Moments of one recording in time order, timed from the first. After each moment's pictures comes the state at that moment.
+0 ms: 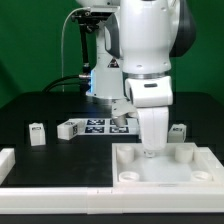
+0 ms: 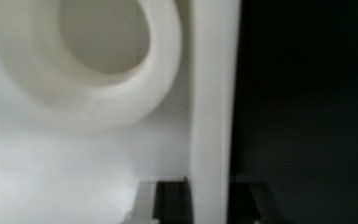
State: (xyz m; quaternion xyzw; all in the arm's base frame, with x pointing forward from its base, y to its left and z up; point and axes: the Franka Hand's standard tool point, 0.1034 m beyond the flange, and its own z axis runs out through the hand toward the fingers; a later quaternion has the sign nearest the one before) arm 0.489 0.058 0.007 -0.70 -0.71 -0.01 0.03
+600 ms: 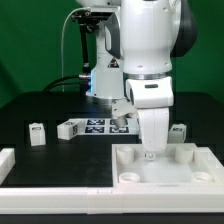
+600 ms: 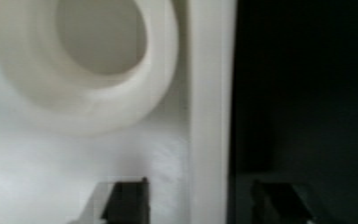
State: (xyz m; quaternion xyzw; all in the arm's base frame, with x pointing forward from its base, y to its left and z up) arm 0.489 0.057 0.007 -0.71 -0.71 -0.01 0.03
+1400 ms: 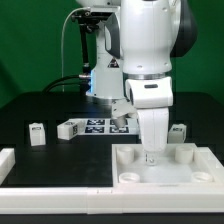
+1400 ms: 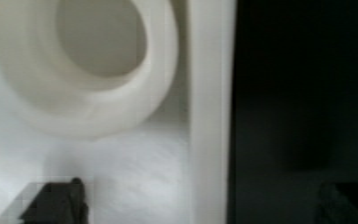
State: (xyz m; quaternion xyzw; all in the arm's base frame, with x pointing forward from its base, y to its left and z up) arm 0.489 0.056 0.007 -0.71 -0.71 -0.01 0.03
